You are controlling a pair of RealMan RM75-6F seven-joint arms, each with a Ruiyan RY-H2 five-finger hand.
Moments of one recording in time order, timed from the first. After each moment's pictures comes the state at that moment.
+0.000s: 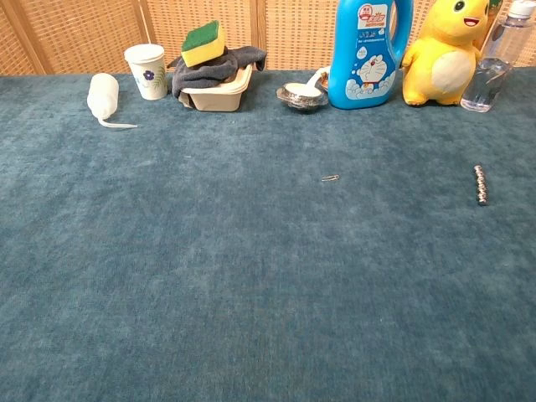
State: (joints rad) left arm -0.09 -0.90 -0.02 -1.78 1.56 1.48 -0.15; right arm 0.28 -1.29 0.03 -1.34 -1.50 1.43 0.09
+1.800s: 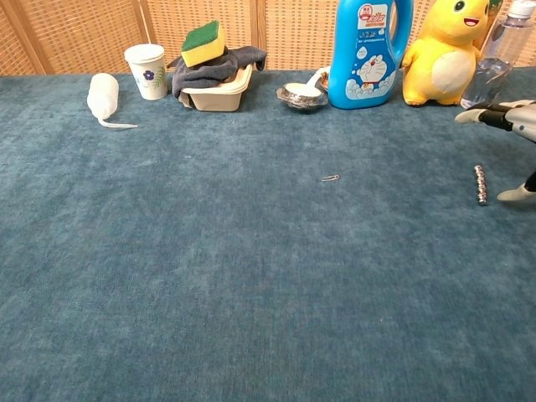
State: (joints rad) left arm -0.12 -0.90 -0.03 -1.76 1.52 1.42 -0.20; right arm 0.54 -1.50 0.10 -1.09 -1.39 0.99 -0.05
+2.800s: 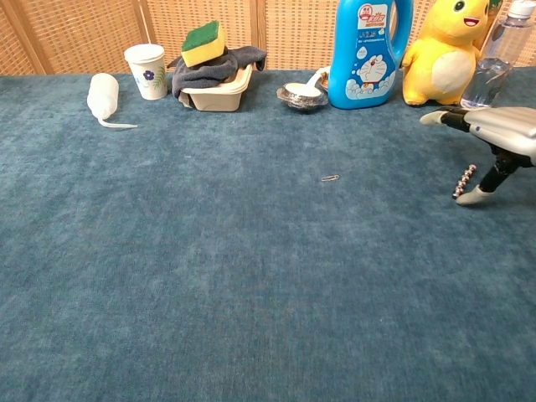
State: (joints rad) left arm -0.12 -0.90 -0.02 -1.77 1.52 1.42 -0.19; right arm 0.59 -1.59 0.15 -1.09 -1.33 0.95 -0.04
